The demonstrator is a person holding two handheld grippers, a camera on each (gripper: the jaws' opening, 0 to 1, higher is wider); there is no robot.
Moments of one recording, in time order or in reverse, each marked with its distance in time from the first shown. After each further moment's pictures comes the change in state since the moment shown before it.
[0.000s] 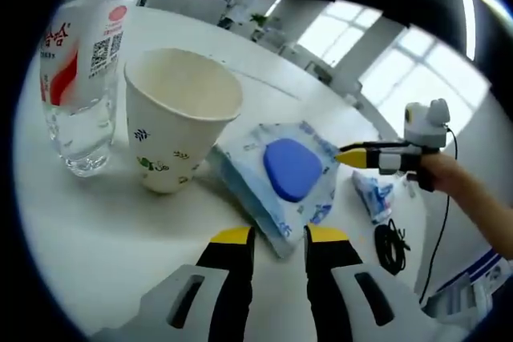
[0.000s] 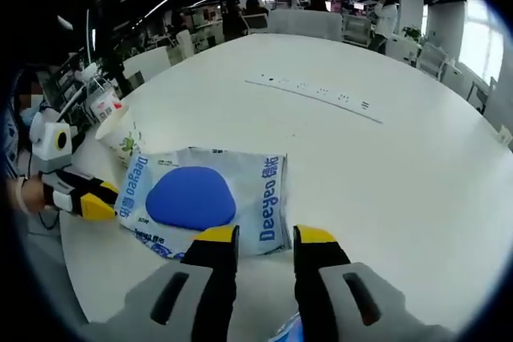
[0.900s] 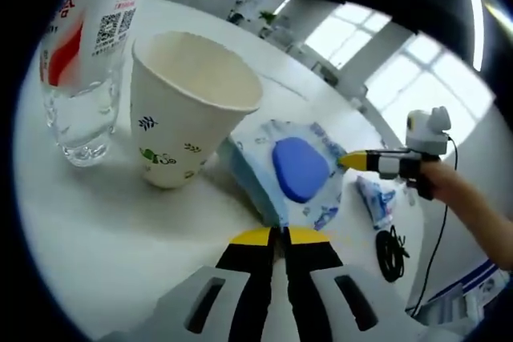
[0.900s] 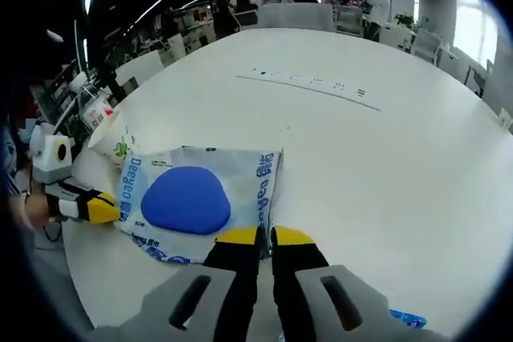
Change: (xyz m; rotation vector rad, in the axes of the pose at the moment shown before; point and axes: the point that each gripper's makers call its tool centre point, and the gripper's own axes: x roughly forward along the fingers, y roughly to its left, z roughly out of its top) left arm 0.006 0.006 0.000 -0.056 0.008 0.013; right arm 0.003 -0.002 -0.004 0.067 0.018 0.004
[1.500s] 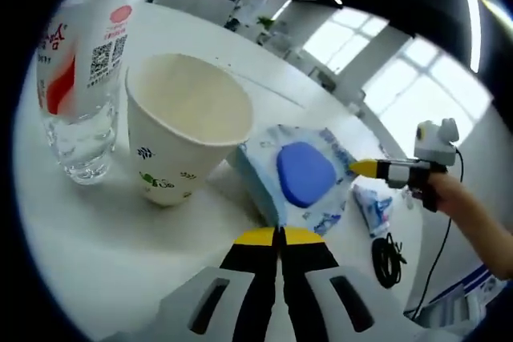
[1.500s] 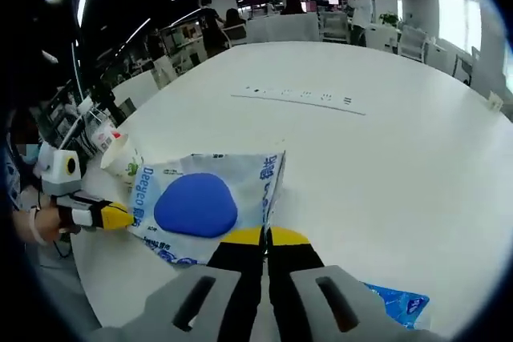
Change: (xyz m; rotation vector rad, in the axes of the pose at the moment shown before) left arm -0.003 -0.007 0.019 0.018 -0.035 -0.015; right arm -0.031 0.002 0.009 0.089 -0.093 -0.023
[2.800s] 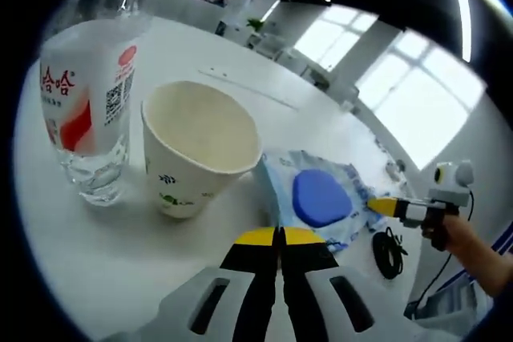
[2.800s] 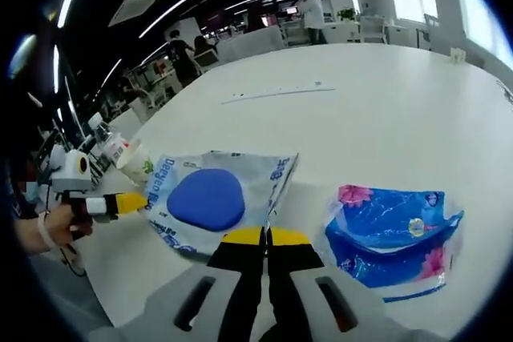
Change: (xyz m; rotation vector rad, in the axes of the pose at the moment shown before) left arm -0.015 0.007 0.001 0.057 0.015 -0.012; right arm -0.032 0.031 -0.061 0.205 -0.094 -0.070
